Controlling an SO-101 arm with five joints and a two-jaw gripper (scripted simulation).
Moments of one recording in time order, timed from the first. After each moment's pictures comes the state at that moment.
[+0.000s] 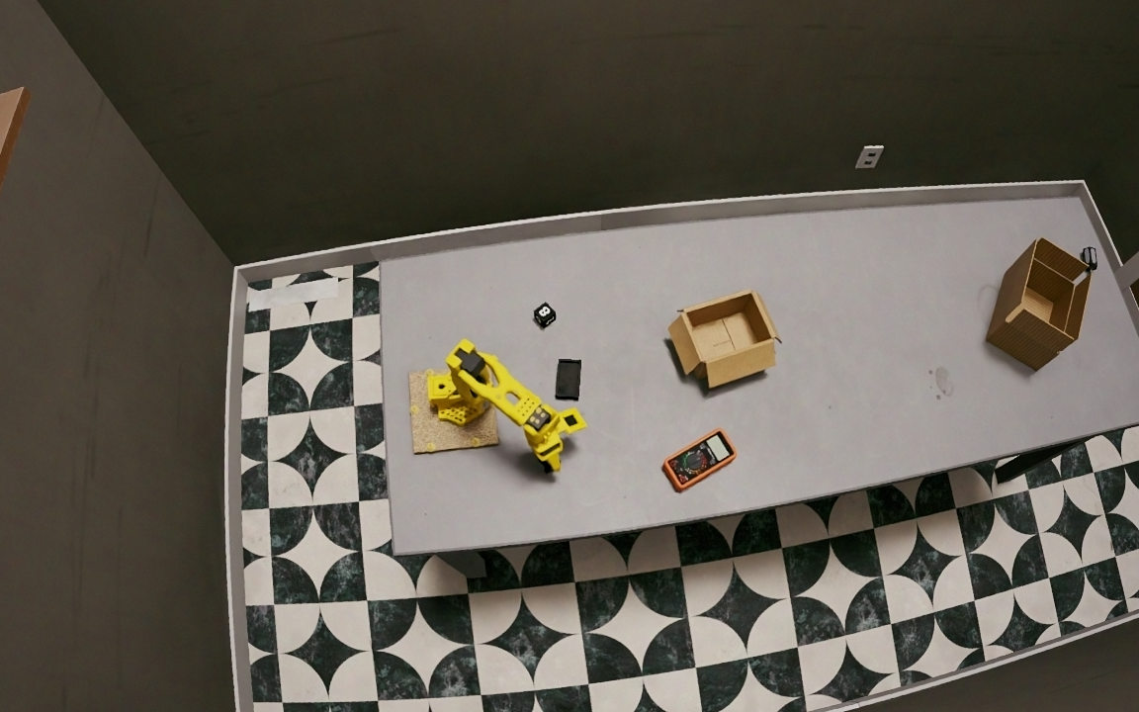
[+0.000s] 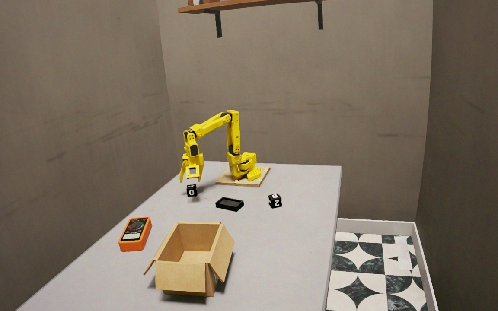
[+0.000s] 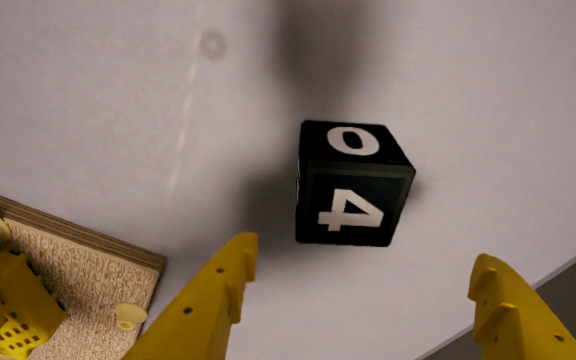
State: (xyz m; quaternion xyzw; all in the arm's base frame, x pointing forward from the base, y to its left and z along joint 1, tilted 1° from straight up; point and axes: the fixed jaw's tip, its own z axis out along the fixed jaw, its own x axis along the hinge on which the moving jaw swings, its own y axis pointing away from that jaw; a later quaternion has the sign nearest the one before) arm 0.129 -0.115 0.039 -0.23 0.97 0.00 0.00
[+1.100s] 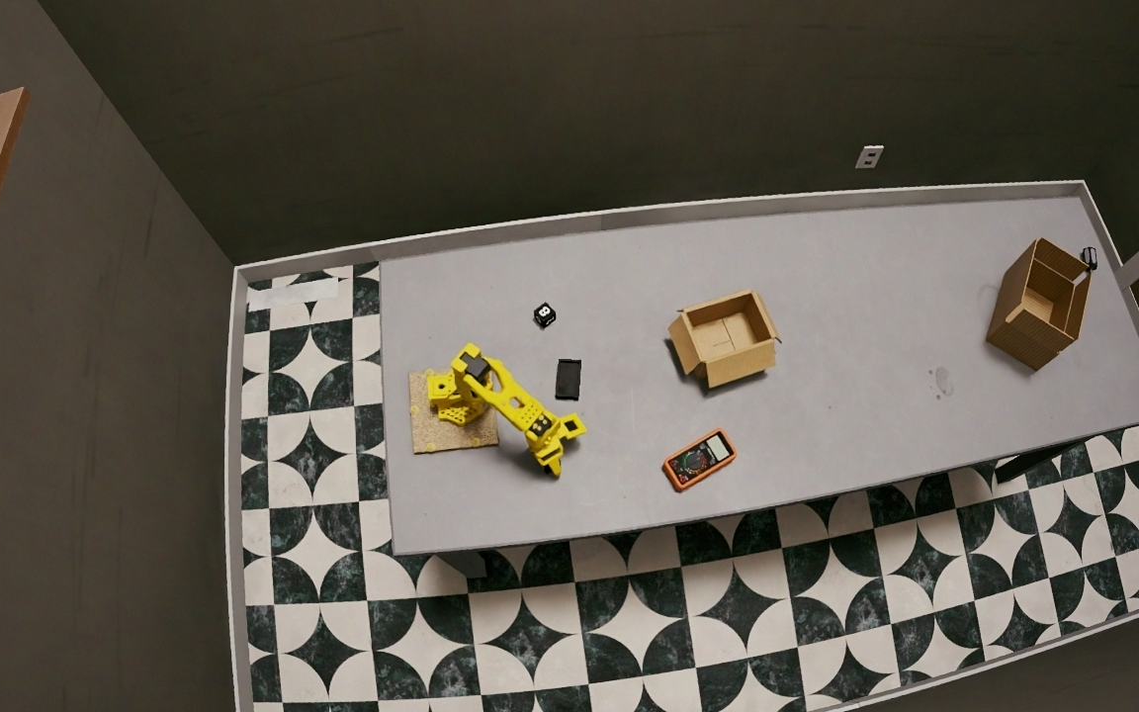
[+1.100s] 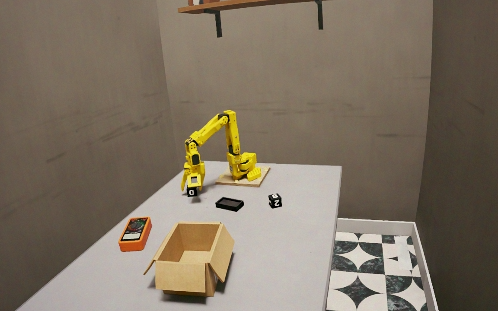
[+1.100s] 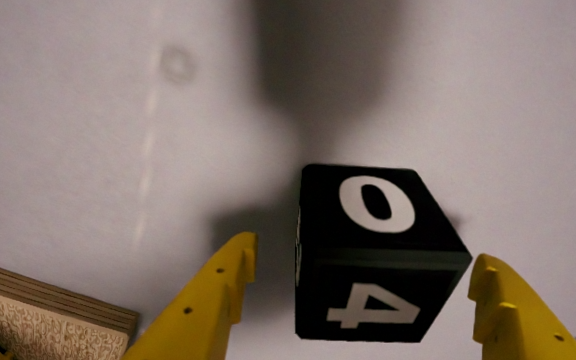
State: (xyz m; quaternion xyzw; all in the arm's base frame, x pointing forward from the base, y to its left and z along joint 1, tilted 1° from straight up) arm 0.129 -0.115 0.008 -0.23 0.97 0.00 0.00
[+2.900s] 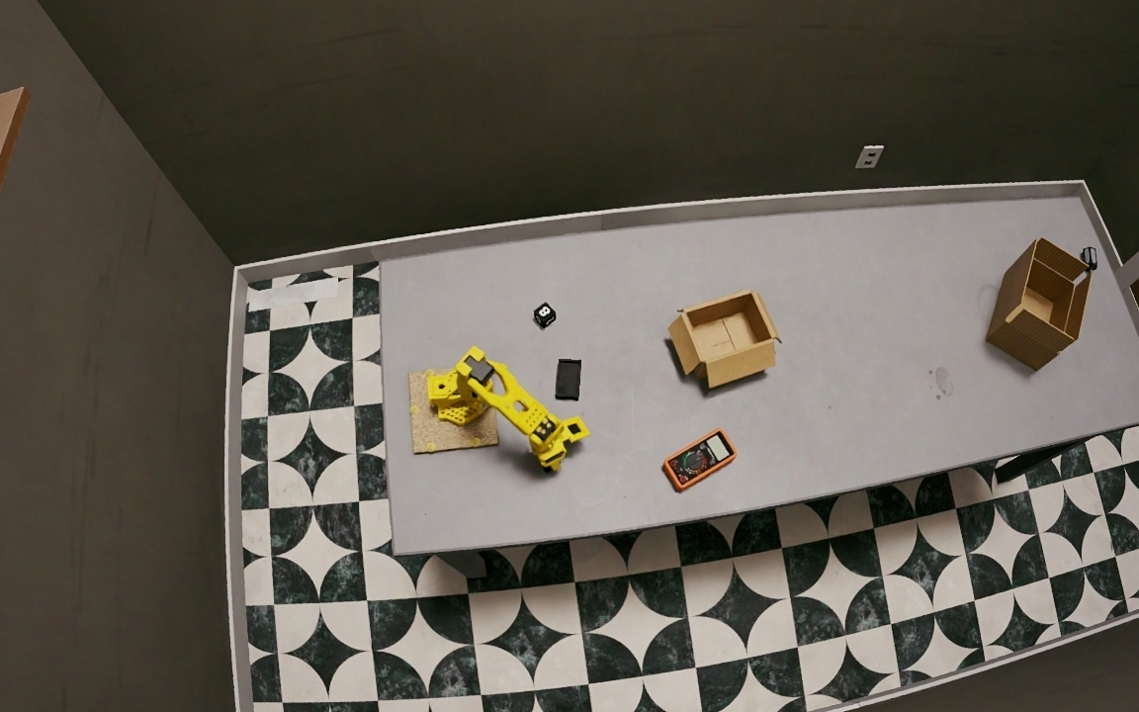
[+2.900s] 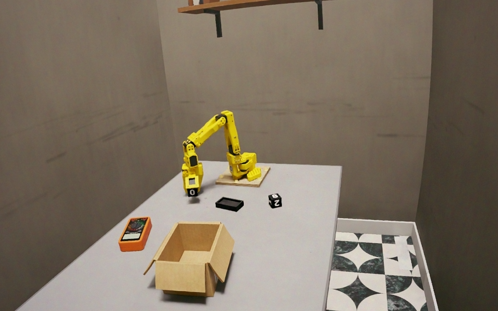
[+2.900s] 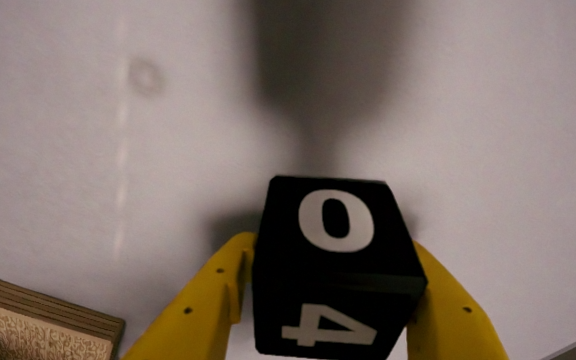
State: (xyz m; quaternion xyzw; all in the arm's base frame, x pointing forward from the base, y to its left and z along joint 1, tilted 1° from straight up) arm 0.134 -0.120 0.005 -0.23 0.97 0.00 0.00
